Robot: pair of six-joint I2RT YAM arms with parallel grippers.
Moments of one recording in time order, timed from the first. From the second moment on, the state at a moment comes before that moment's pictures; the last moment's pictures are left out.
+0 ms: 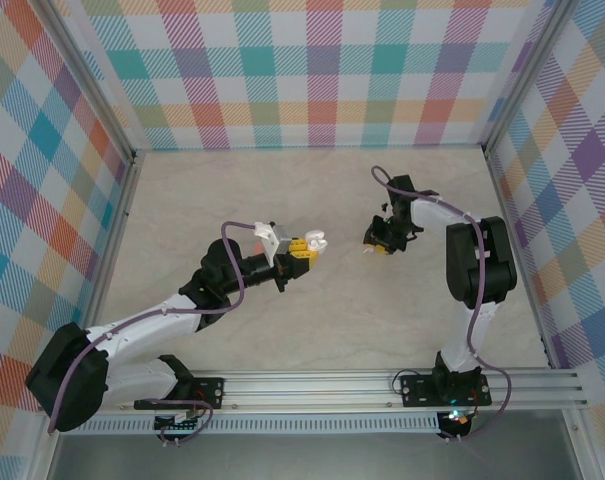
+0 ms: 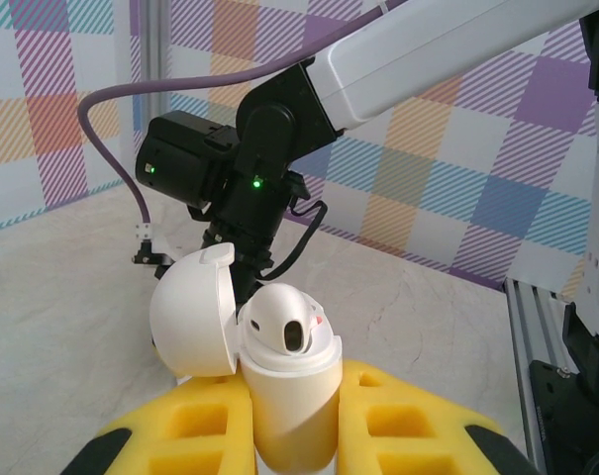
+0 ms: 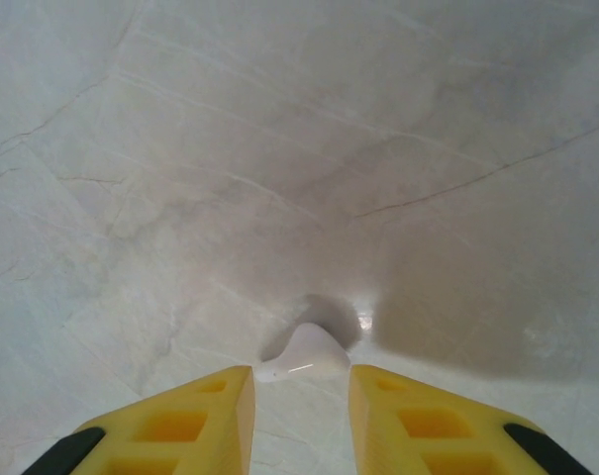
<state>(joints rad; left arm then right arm) -0.73 1.15 0.57 0.56 0.44 -0.13 0.22 1.92 1.28 -0.71 -0.33 0.51</state>
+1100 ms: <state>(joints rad) -0.73 1.15 0.57 0.54 0.44 -0.11 0.25 1.92 1.24 -0.65 -0.32 0.55</state>
